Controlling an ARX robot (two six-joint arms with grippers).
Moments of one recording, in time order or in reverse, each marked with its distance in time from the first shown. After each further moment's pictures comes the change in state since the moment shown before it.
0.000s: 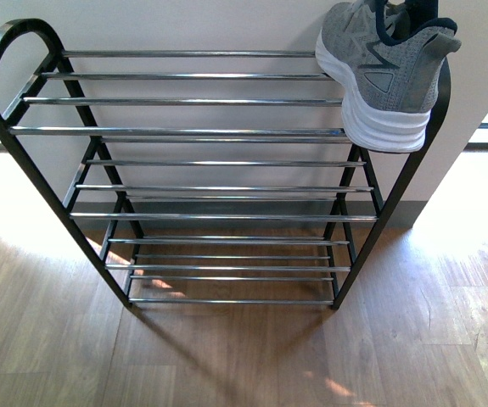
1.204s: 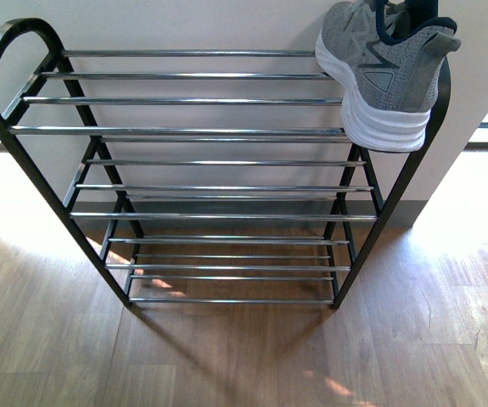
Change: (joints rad) left arm 0.000 0.000 0.000 0.000 0.000 0.000; right arm 0.000 -0.575 -0.003 -0.537 0.000 0.000
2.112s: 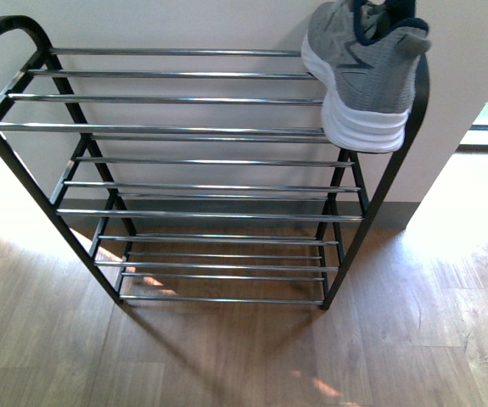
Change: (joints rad) left arm 0.002 0.000 0.000 0.000 -0.007 0.000; right arm -0.001 -0.219 0.000 -0.225 -0.001 0.000
